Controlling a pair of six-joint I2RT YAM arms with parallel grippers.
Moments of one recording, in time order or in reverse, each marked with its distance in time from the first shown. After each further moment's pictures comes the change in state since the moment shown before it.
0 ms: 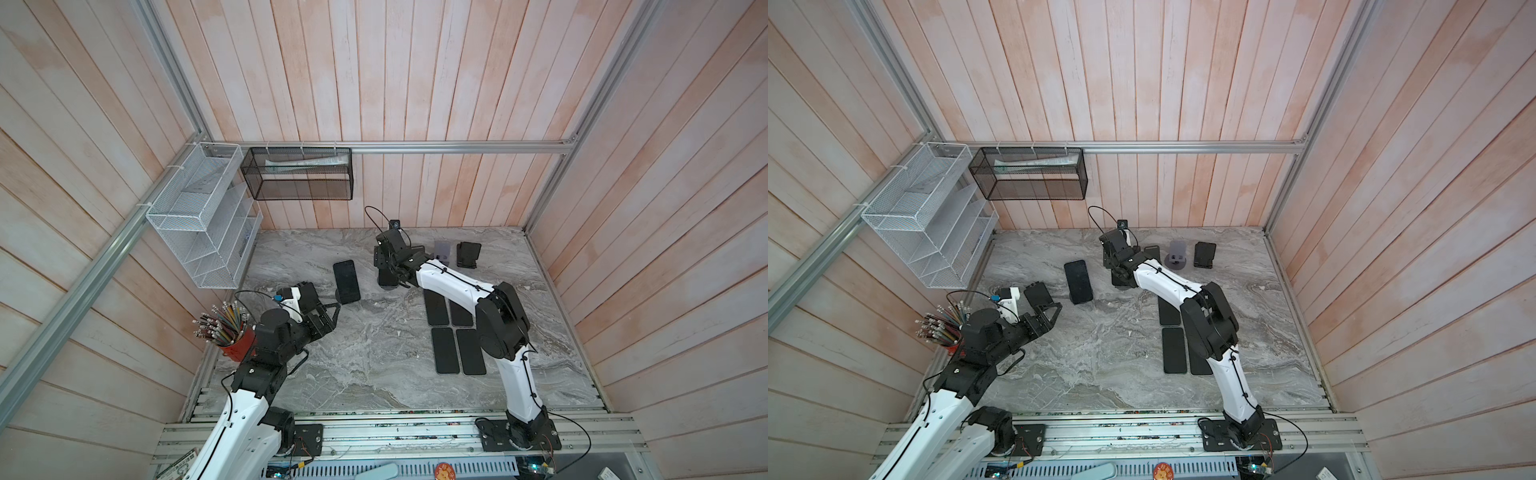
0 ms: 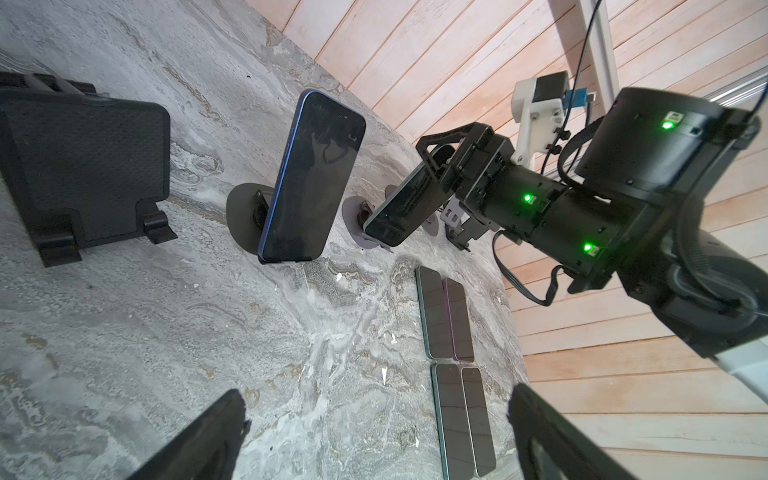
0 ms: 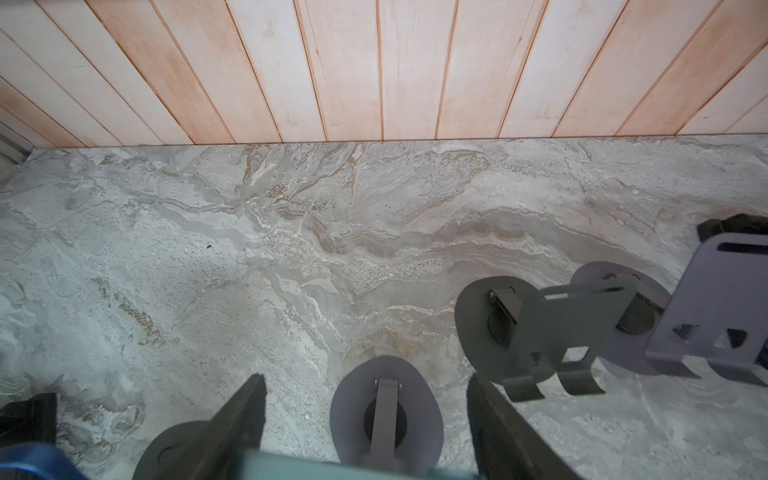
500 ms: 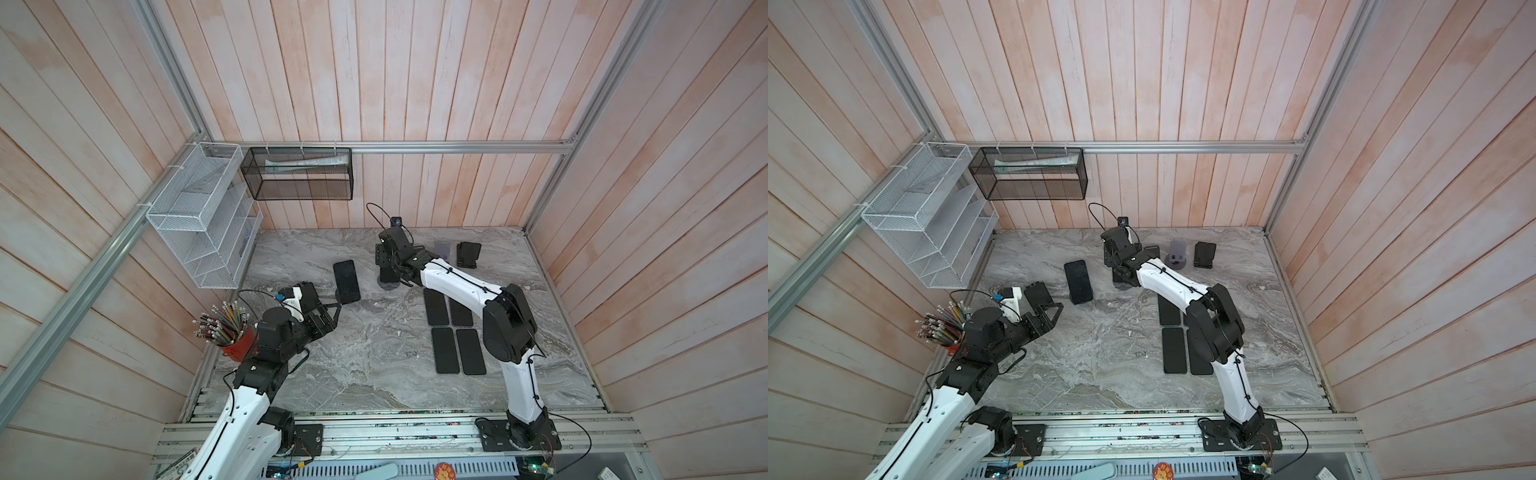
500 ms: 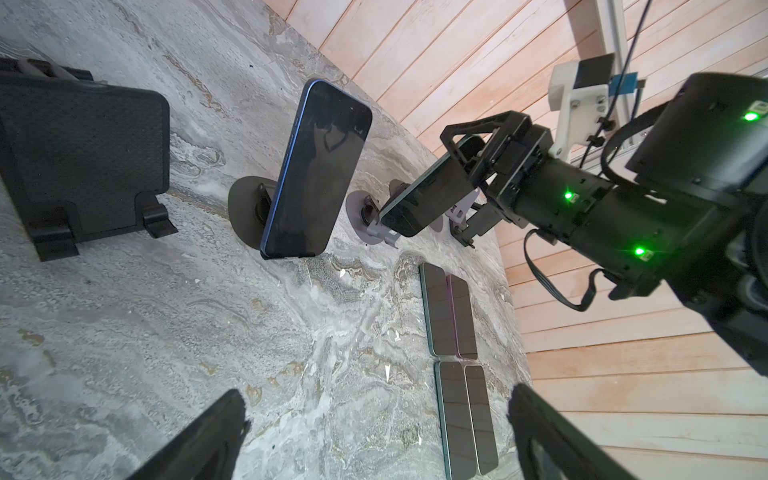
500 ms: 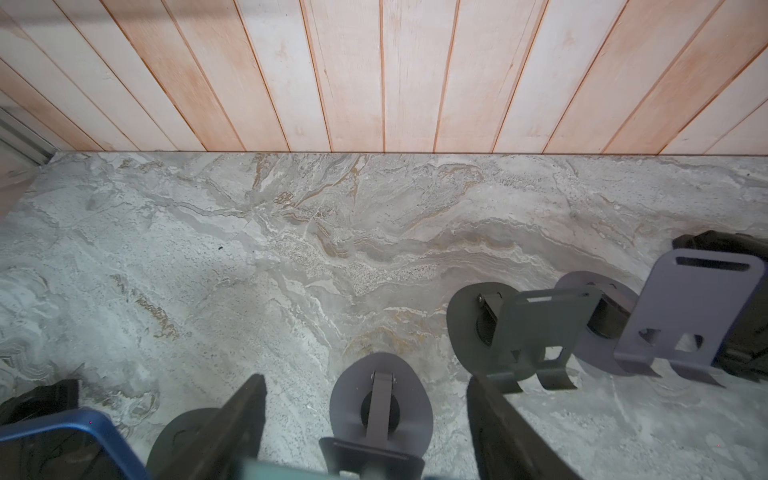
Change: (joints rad) left arm 0.000 0.033 0.000 0.014 0.007 0.000; right arm 0.002 -0.065 -0.029 -0.008 -0.005 -0.026
